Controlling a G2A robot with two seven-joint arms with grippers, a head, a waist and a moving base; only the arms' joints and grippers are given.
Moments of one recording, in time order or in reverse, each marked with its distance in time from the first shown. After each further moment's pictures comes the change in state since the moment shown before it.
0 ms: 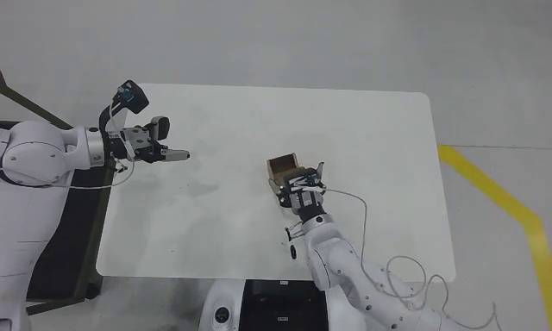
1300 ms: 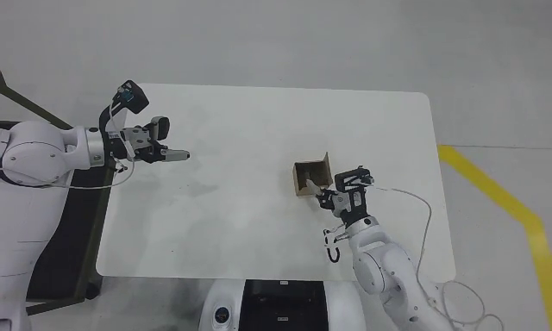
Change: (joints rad) left arm 0.000 0.000 0.000 0.000 0.000 0.000 0.000; right arm -0.287 0.057 0.406 -0.151 0.056 -0.345 0.023
